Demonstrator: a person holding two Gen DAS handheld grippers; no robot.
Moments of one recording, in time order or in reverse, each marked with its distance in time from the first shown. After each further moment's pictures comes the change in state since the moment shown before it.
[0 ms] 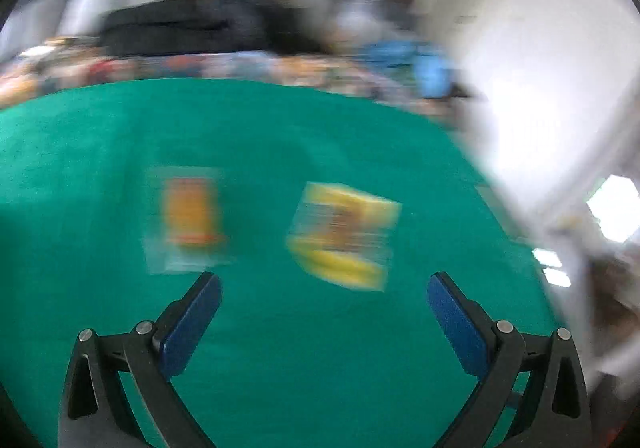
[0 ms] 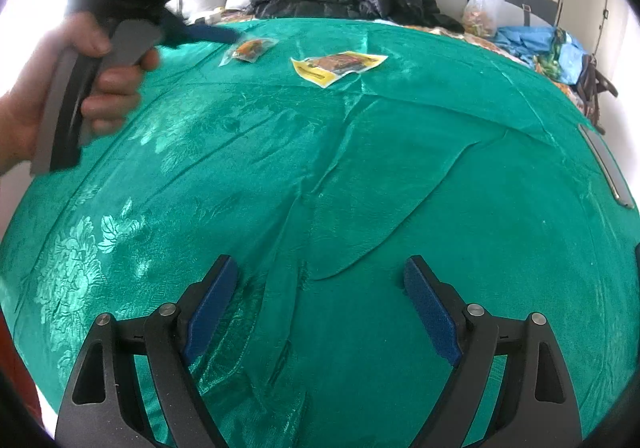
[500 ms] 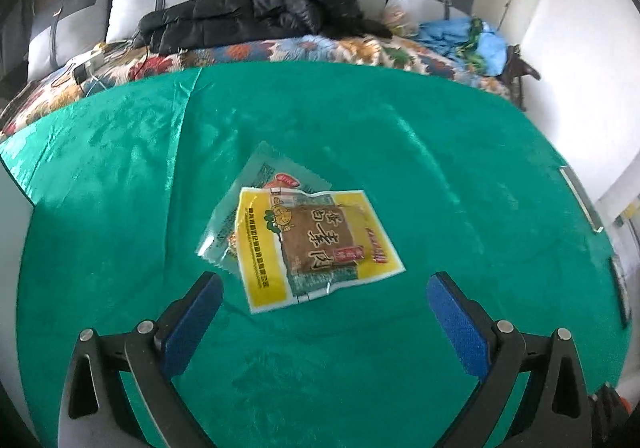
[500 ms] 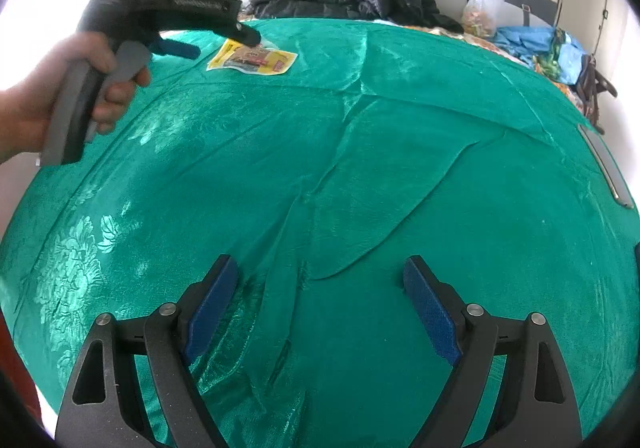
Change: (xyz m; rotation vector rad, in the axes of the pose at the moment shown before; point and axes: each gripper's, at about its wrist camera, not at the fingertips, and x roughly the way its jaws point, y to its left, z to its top) left arm 0.031 0.003 -0.006 0.032 0.047 0.176; right arm 0.000 -0.001 0.000 0.000 0.000 -0.001
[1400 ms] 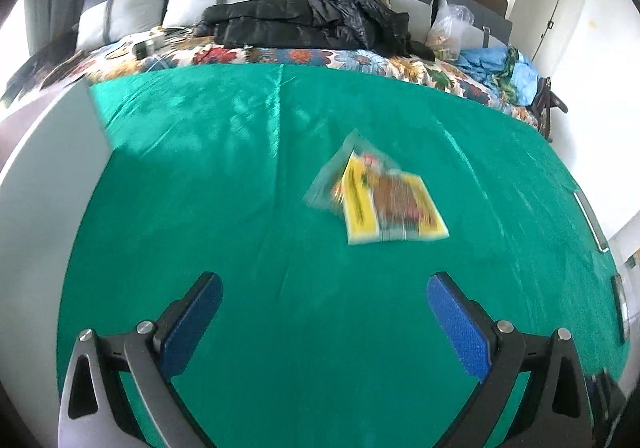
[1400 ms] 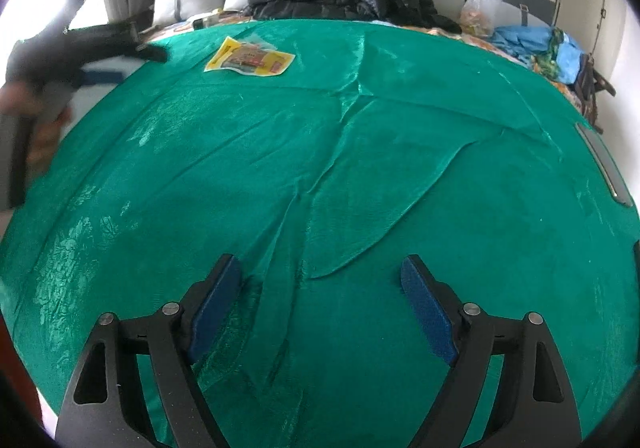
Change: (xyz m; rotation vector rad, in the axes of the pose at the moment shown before) left arm -0.057 0.042 -0.040 -0.115 -0.048 0.086; right arm 0.001 -0.001 0.000 0.000 -0.001 -0.002
